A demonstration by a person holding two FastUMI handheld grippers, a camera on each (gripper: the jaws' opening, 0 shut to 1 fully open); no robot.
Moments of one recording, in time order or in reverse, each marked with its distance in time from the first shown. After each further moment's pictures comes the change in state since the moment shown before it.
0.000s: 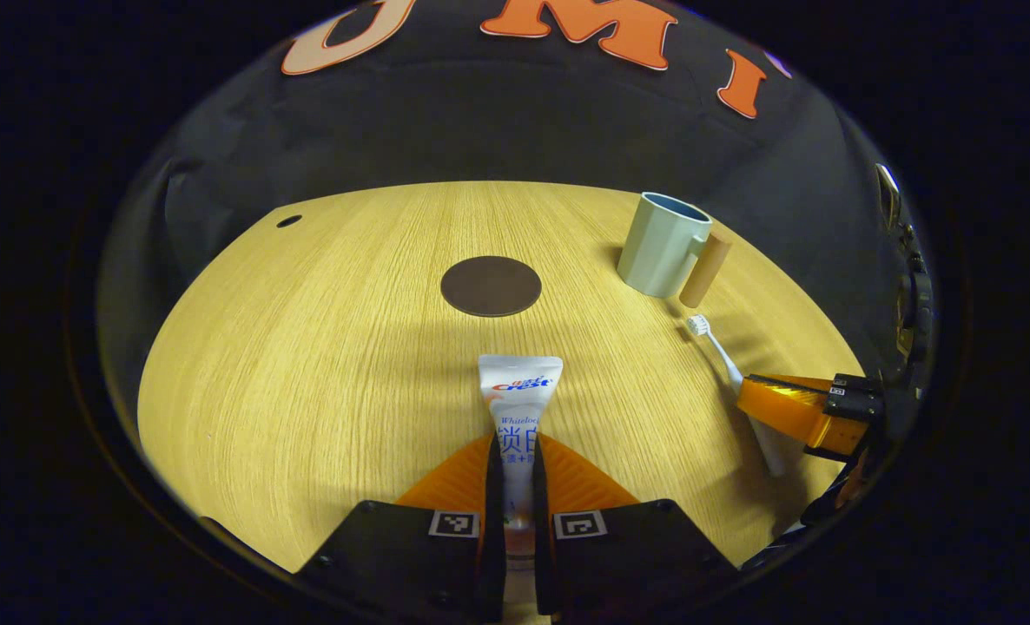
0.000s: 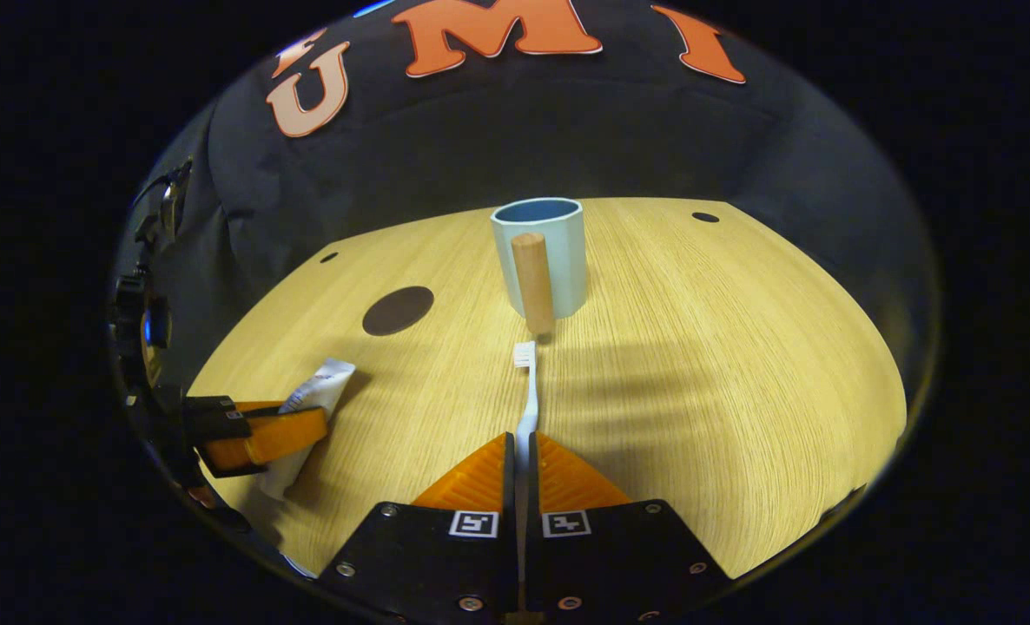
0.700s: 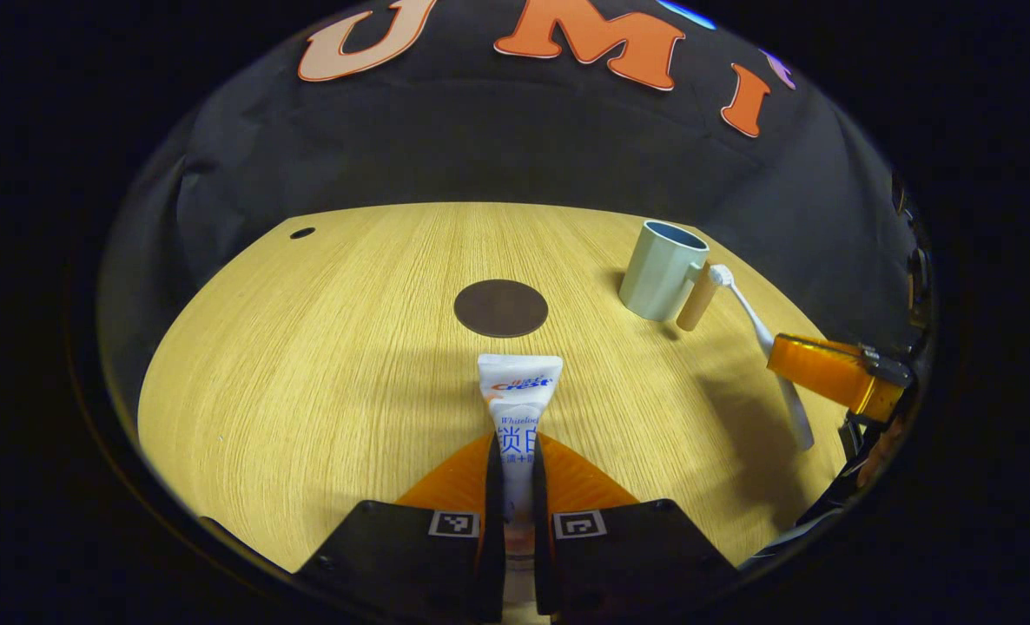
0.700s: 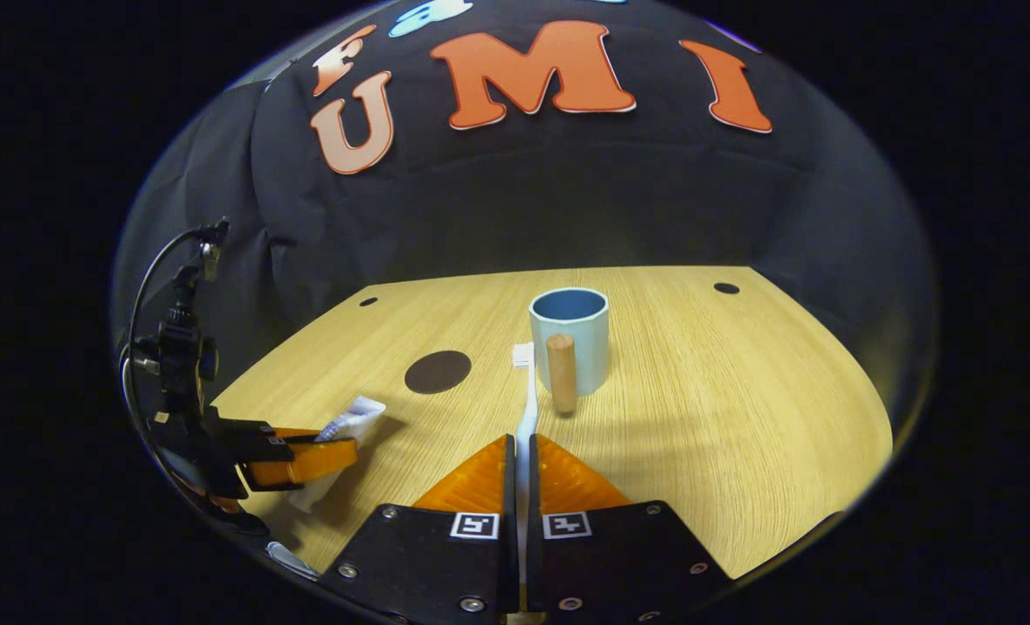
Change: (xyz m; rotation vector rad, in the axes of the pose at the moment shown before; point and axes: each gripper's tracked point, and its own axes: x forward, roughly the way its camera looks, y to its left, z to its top) left arm -0.016 0.008 0.013 -0.010 -0.075 0.028; right arm -0.033 0.014 0.065 -0.084 -0.197 0.089
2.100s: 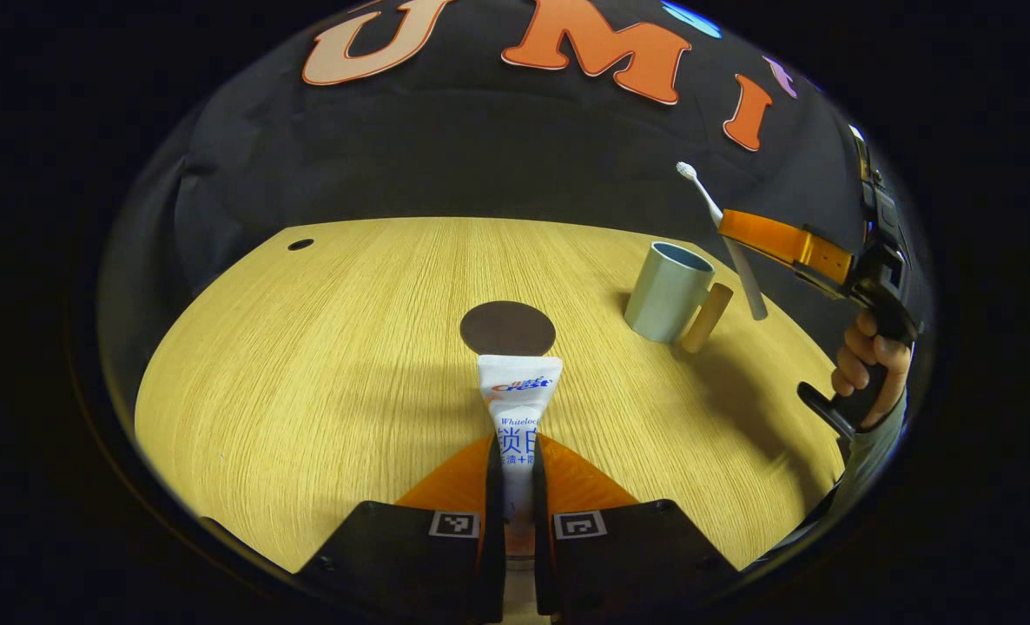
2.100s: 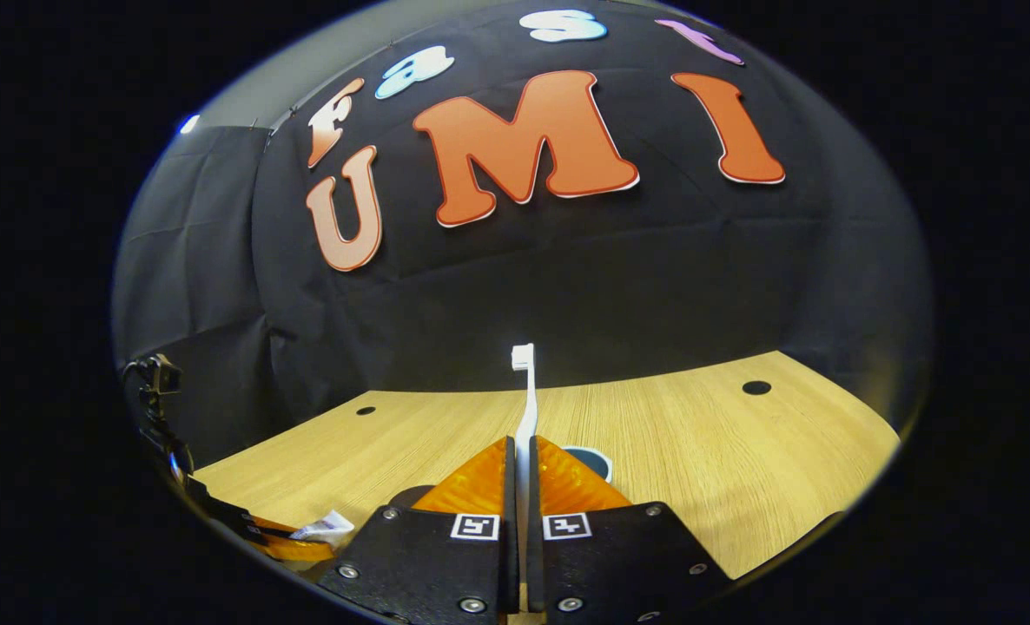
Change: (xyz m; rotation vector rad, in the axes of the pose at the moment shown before) left arm 0.000 0.014 0.017 -0.004 -0.060 -0.028; right arm 0.079 -0.032 0.127 0.055 -0.369 0.050
